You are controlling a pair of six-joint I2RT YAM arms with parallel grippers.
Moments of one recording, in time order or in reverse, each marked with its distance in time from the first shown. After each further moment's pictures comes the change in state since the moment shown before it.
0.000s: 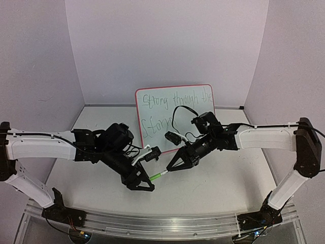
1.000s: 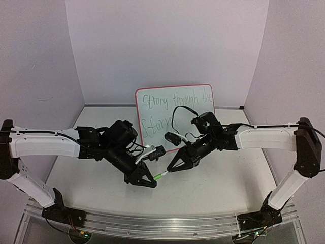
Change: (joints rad) left arm 0.000 0.045 0.054 0.000 0.088 0.038; right arm 0.001 -0.001 0.000 -0.001 -0.040 0.000
